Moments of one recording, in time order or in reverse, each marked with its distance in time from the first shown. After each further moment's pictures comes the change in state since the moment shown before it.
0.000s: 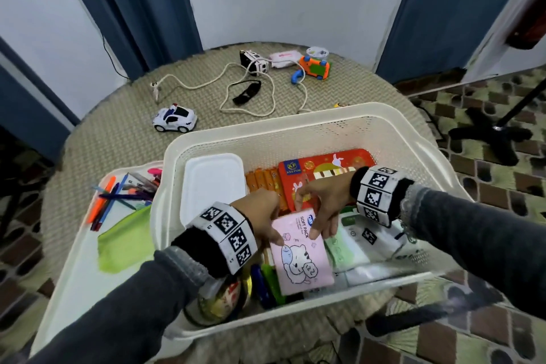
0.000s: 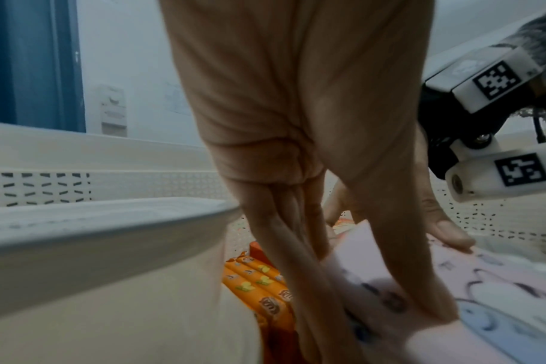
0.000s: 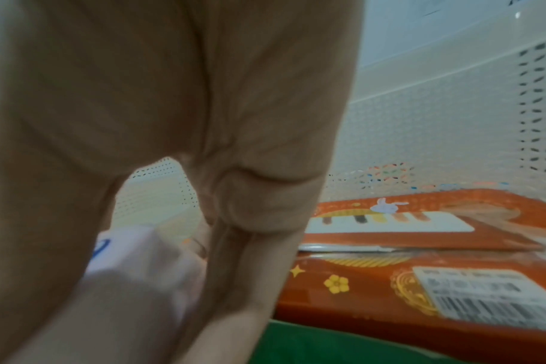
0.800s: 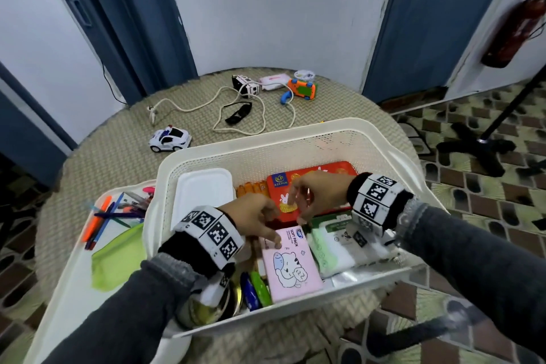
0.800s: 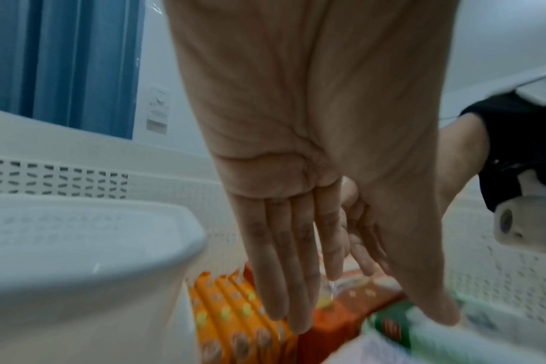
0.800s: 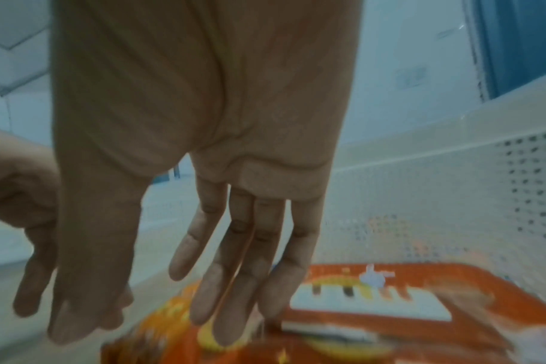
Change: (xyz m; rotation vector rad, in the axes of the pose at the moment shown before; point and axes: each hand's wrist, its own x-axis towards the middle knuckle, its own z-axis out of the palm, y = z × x) left_hand -0.011 0.007 -0.012 -0.129 0.079 0.138; right_hand -0.035 -0.004 -0.001 -0.377 0.495 -0.235
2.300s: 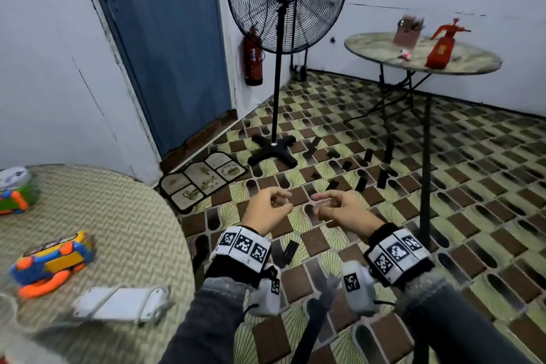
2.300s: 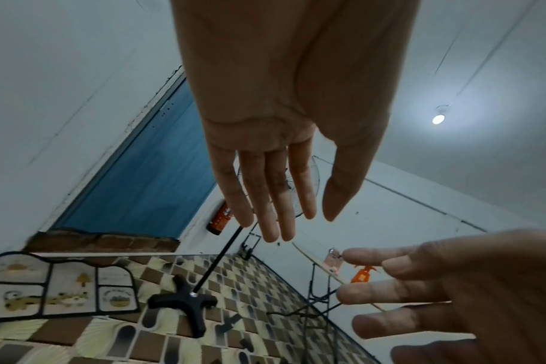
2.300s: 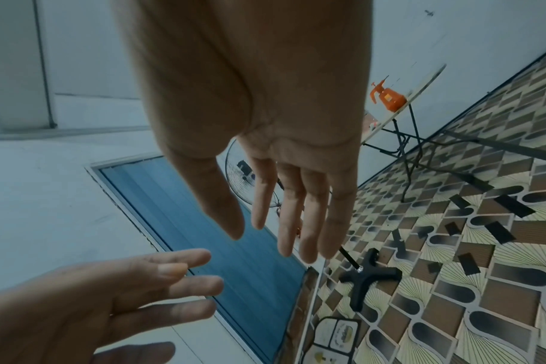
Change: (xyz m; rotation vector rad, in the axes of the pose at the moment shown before) left_hand 0.346 0.455 0.121 -0.457 0.058 0.471; right_hand -0.369 0.390 -0.022 1.000 1.094 0.715
